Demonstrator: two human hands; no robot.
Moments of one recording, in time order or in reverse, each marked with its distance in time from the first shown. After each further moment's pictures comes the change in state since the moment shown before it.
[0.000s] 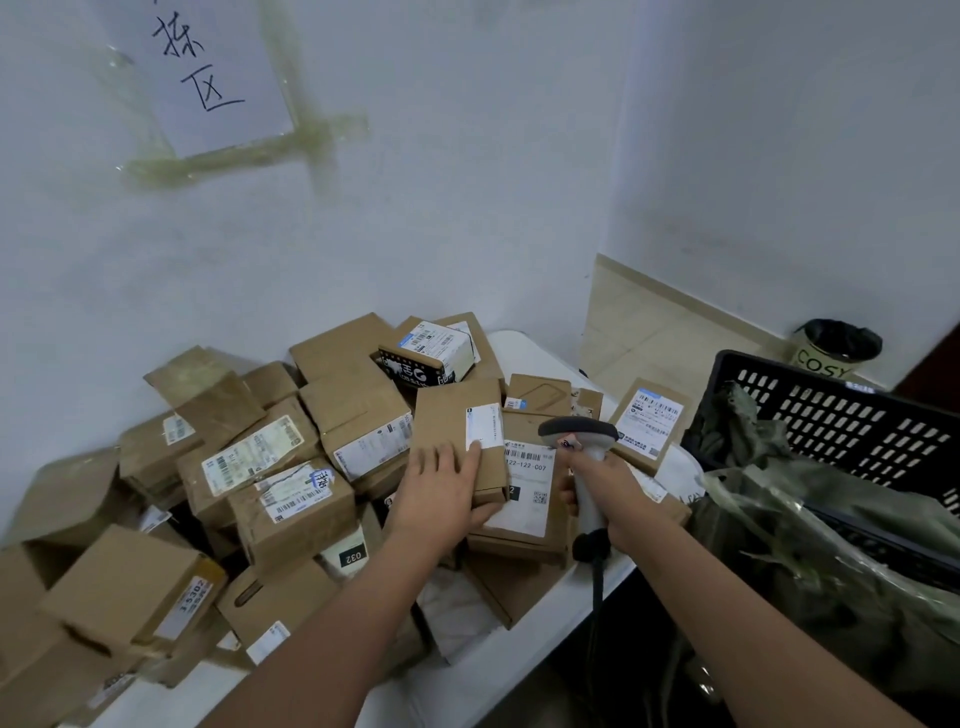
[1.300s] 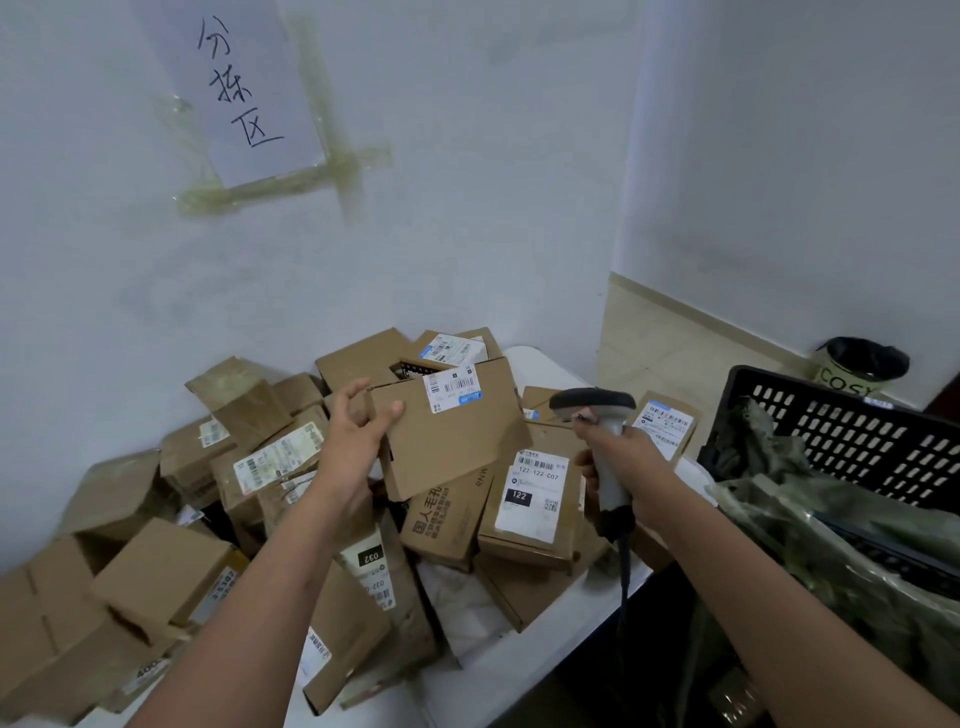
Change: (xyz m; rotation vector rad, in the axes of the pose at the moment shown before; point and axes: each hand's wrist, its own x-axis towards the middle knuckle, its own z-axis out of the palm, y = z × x) left_hand -0.019 -0.089 -0.061 -1.832 0.423 -0.409; right_hand -0.038 -0.044 -0.010 -0.071 -0.047 -0.146
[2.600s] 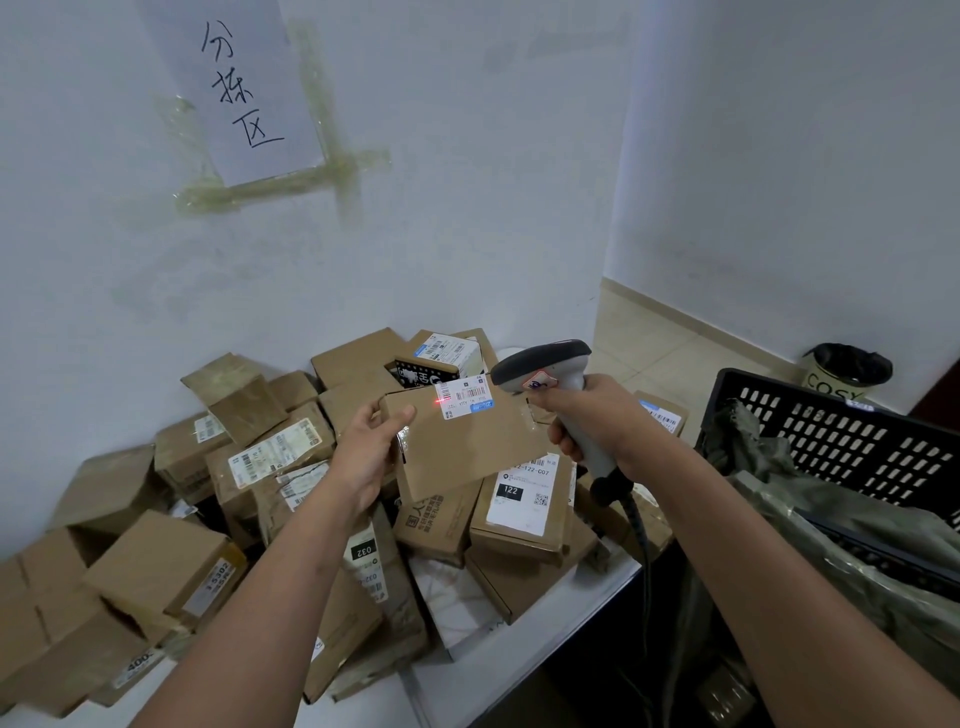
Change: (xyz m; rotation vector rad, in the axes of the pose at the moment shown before) left_hand 0.002 -0.018 0.011 -0.046 -0.043 -0.187; right_hand -0.050 -0.062 0.015 -0.273 -0.212 -0.160
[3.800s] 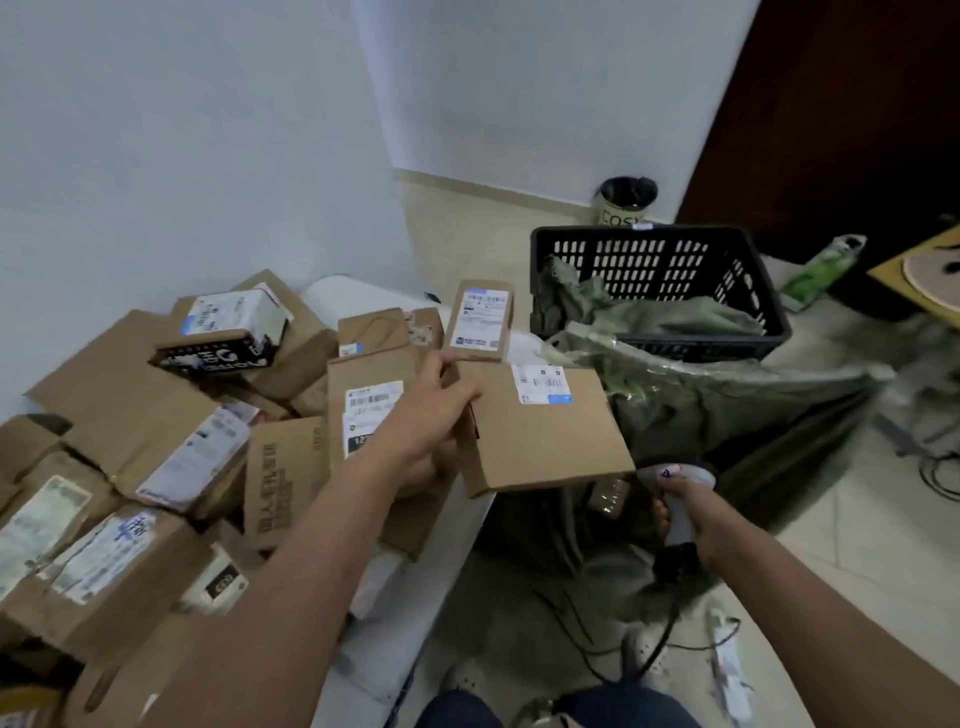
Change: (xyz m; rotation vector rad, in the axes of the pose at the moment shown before) left_hand -0.069 -0.052 0.197 0.507 -0.655 -0.181; right_hand -0.108 0.303 -0.108 0.847 0.748 0.814
